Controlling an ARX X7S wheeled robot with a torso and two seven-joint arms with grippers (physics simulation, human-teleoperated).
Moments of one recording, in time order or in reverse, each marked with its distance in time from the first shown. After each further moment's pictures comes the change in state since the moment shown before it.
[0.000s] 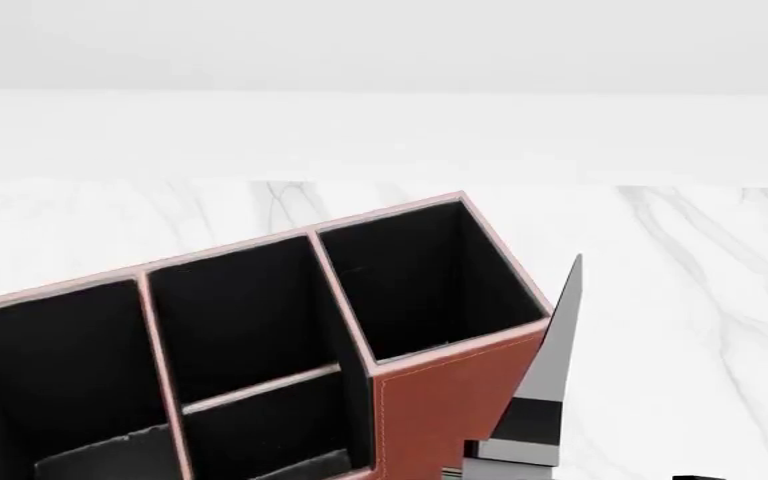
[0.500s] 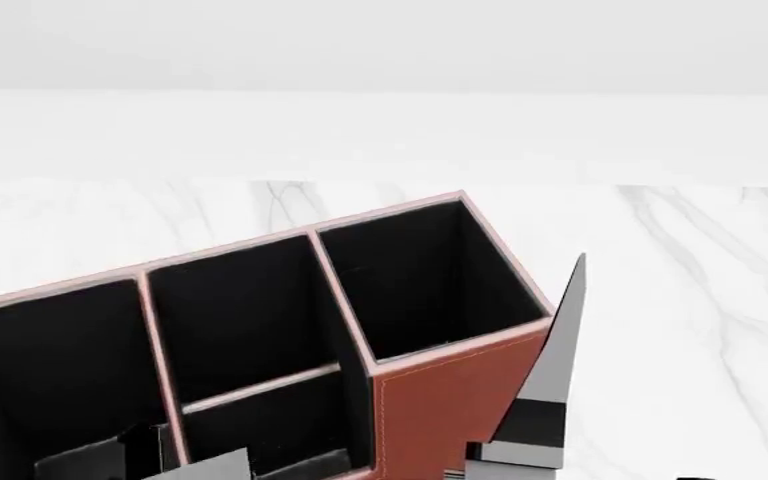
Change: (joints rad) left arm -0.342 -0.053 -0.146 0.104 -0.384 -0.138 -0.054; right arm 0.003 0.013 -0.003 -0.007 0.006 -0.011 0.009
